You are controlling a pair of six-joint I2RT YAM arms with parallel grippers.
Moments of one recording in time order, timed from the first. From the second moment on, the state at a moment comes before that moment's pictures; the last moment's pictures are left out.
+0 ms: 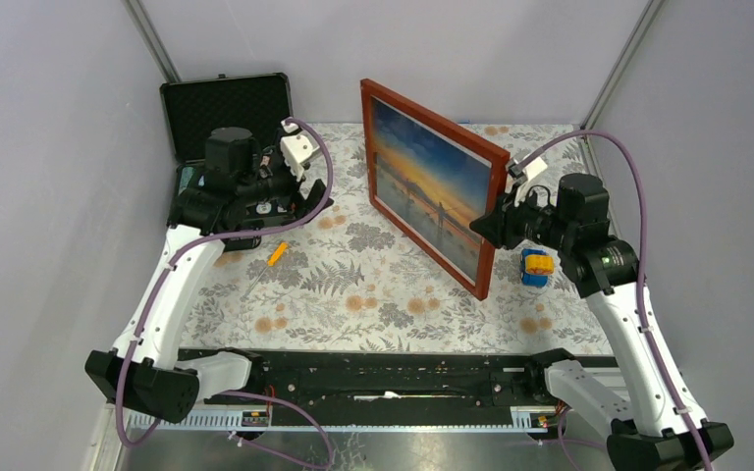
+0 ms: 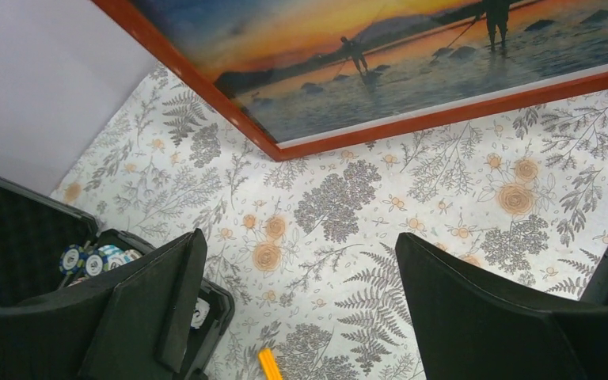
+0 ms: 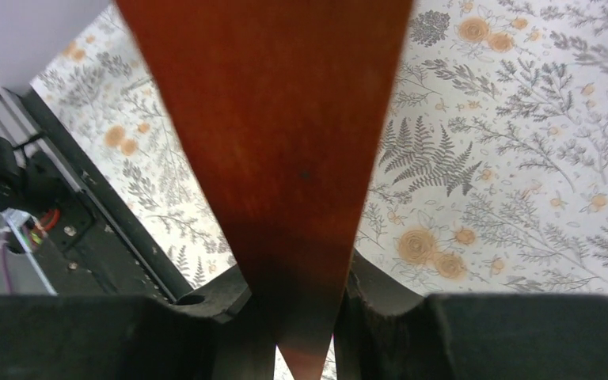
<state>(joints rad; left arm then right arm) -0.27 1.20 1.38 -0.65 0.59 0.48 0.26 0.90 1.08 -0.64 -0.55 -0.04</state>
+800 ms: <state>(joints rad) -0.23 1.17 1.27 -0.63 0.62 0.45 -0.07 1.10 1.00 -0.68 -1.04 0.29</state>
